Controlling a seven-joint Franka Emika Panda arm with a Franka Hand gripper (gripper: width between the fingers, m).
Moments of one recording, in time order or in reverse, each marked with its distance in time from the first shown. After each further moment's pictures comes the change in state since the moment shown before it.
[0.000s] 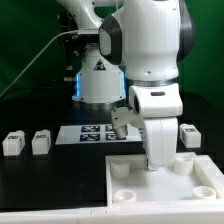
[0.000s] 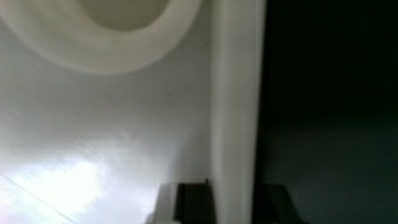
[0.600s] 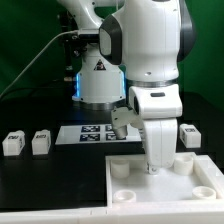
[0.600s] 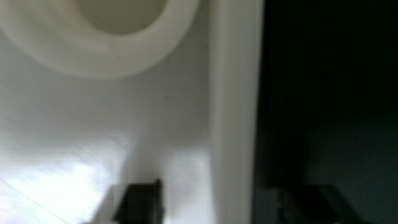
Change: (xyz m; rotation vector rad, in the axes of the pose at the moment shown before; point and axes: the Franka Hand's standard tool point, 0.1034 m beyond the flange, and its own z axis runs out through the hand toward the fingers) arm -0.001 -0.001 0.001 -0.005 0.002 0.004
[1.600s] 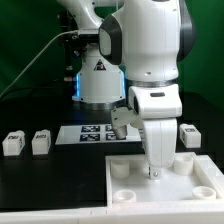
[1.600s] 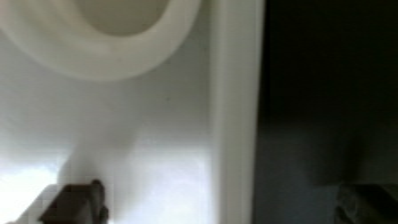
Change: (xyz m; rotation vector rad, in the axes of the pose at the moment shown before) arm 0.000 0.000 0.000 0.000 0.000 0.001
